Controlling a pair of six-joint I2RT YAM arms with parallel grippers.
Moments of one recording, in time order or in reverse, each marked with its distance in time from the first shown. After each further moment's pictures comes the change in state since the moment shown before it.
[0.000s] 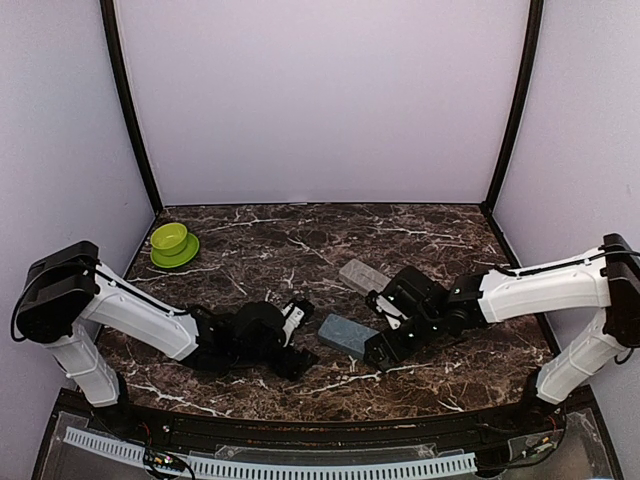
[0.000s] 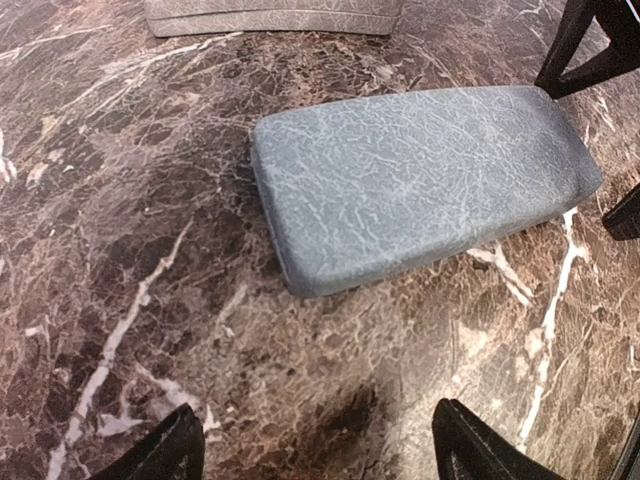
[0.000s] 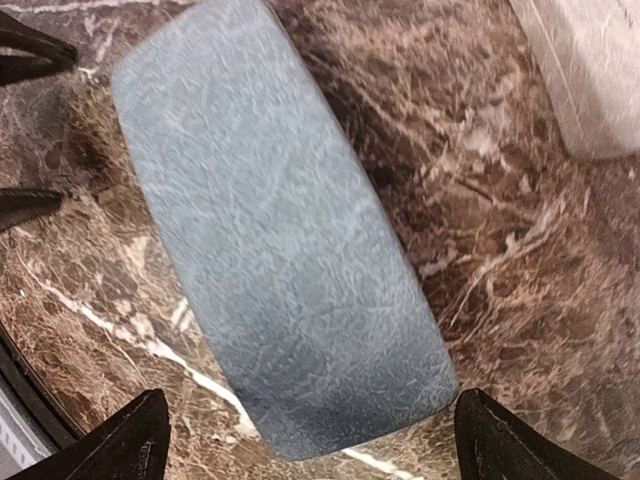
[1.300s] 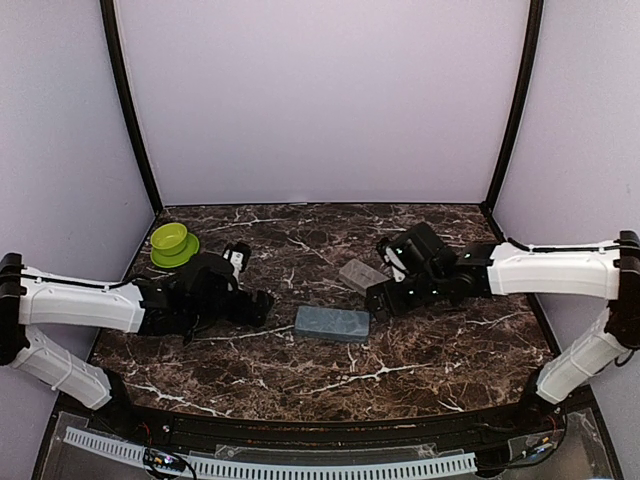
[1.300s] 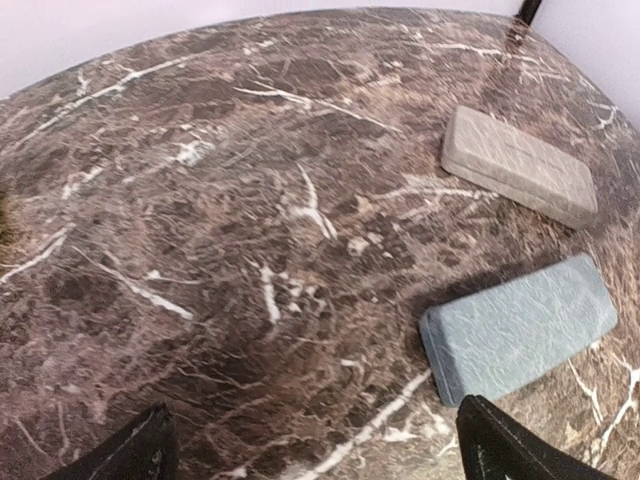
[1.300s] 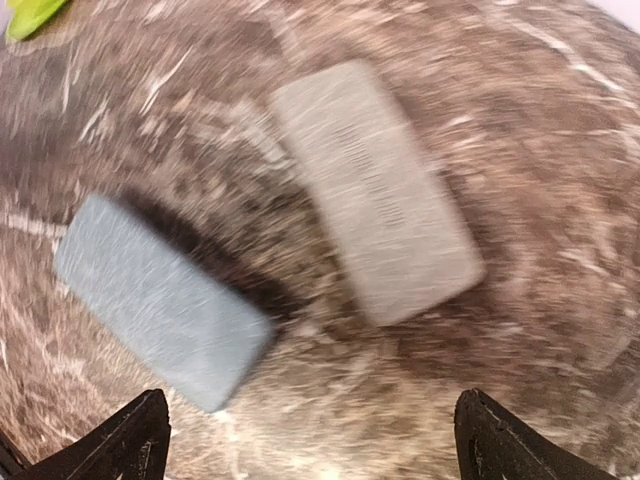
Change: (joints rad) left arm 0.237 -0.350 -0.018 -0.259 -0.178 -0.086; right arm -0.118 -0.011 0.150 0.008 0.182 -0.019
